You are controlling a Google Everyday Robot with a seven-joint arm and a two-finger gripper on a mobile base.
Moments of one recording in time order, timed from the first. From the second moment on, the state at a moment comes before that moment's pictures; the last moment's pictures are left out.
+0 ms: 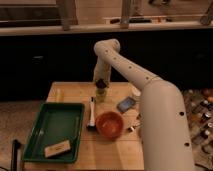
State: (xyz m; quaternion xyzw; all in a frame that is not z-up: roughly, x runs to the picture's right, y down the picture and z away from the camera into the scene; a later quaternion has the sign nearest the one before) arm -0.021 -0.021 0.866 -0.20 -0.29 -0.59 0.73
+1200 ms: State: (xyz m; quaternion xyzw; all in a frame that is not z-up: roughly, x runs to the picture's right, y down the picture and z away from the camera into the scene) arm -0.021 -0.008 0.882 -0.23 -0.31 -0.57 0.72
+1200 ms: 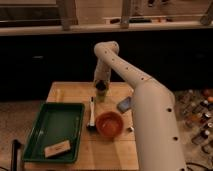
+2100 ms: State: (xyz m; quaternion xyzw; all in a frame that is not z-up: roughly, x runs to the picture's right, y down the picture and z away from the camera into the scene) arm -0.020 -0.009 0.880 -0.24 -0.31 -0.57 0.72
